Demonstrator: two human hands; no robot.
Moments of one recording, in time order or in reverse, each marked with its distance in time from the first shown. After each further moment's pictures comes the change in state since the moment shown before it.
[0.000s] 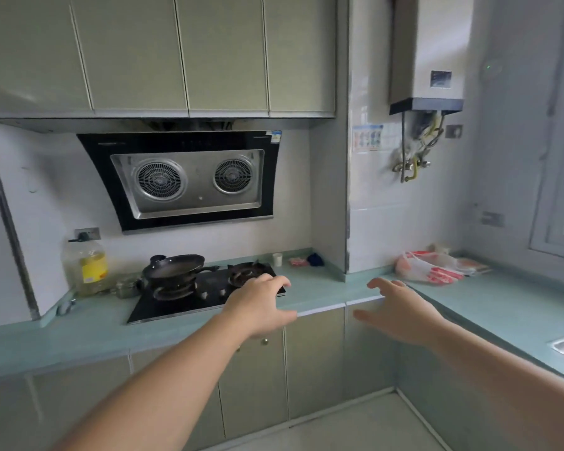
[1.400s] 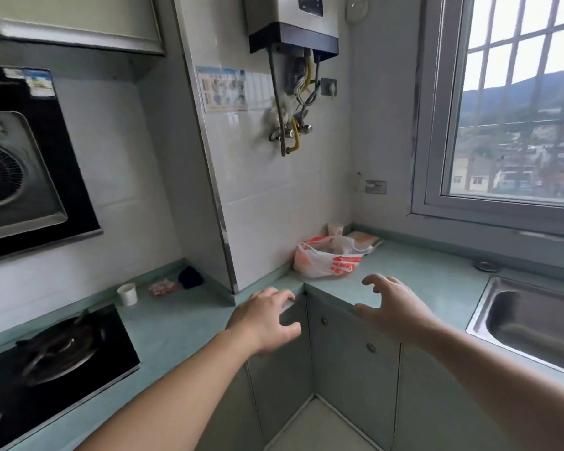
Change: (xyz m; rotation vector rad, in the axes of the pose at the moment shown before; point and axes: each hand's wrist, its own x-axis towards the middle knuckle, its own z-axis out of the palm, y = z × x) left_hand 0.443 0.128 0.242 -0.077 -0.258 0.433; right_hand 0.306 0.271 0.024 0.016 0.186 0.431
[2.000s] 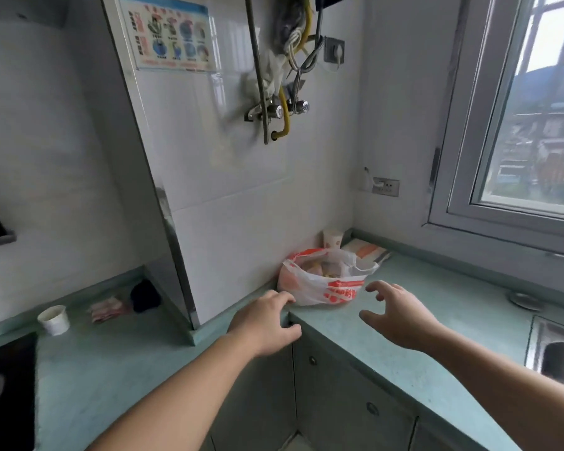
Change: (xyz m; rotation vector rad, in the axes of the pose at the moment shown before) left_hand 0.269 -0.039 0.072 -0.134 -0.027 -0.032; right_hand 0.253 0.075 0.036 -0.014 -0.104 0.032
